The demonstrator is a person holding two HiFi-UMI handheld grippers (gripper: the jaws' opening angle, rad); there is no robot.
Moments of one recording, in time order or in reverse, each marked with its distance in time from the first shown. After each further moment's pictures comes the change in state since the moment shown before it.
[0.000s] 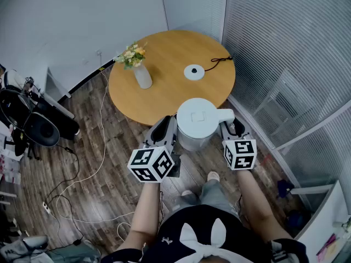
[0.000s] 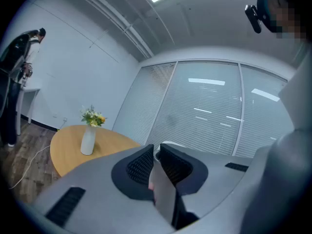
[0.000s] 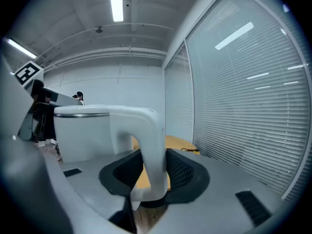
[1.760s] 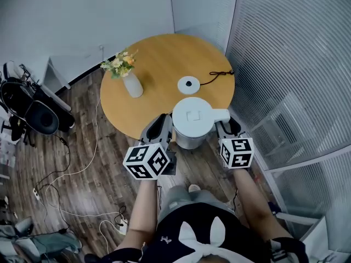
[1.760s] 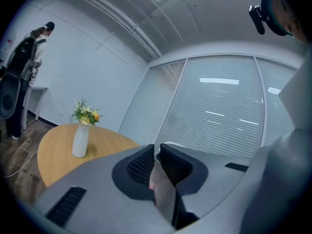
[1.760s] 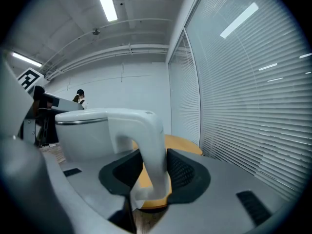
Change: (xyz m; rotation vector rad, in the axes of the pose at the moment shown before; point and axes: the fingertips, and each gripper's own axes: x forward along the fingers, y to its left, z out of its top) left arm 0.144 0.002 0.007 -0.041 -0.046 0.137; right arm 0.123 -0.101 0.024 0.004 0.026 0.146
